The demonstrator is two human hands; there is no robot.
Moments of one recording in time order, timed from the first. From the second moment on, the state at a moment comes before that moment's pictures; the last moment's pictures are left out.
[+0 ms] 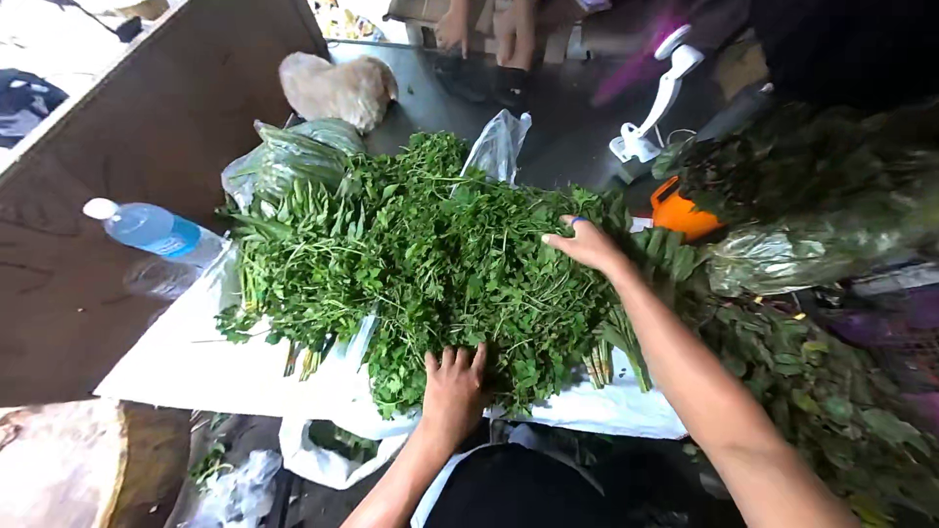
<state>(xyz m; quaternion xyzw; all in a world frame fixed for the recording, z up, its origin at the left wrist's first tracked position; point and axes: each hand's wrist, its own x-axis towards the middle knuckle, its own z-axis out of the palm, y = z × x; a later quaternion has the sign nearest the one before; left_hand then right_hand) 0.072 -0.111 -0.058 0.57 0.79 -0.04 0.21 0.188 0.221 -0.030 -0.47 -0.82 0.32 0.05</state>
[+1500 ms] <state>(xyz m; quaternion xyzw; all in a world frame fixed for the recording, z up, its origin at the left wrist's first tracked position) 0.080 0.121 0.020 0.75 0.63 -0.11 0.17 0.449 0.049 0.163 -0.43 -0.43 0.22 0.76</state>
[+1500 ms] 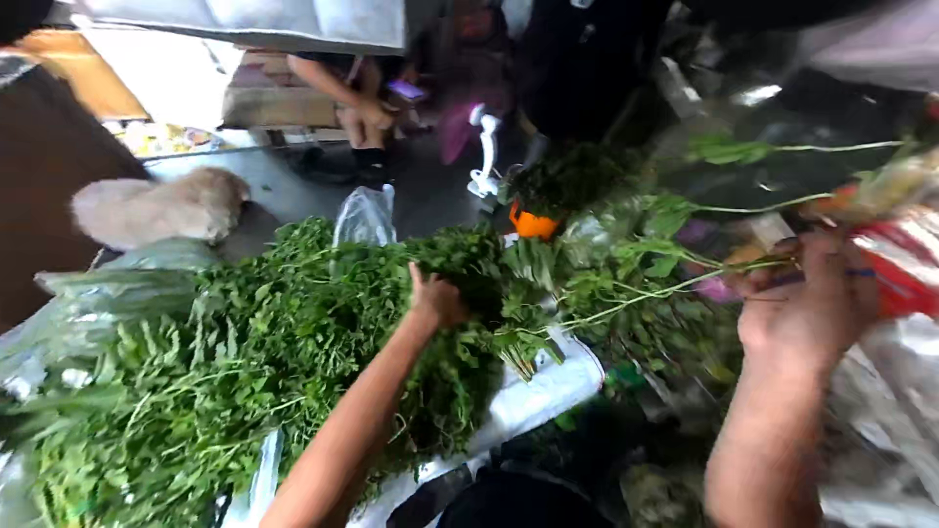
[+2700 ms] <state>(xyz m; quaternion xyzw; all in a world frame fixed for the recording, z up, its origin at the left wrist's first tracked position) 0.122 -0.180 0.018 0.58 0.30 0.48 0.59 0.287 -0.230 0.010 -0.46 -0.64 0.40 0.47</state>
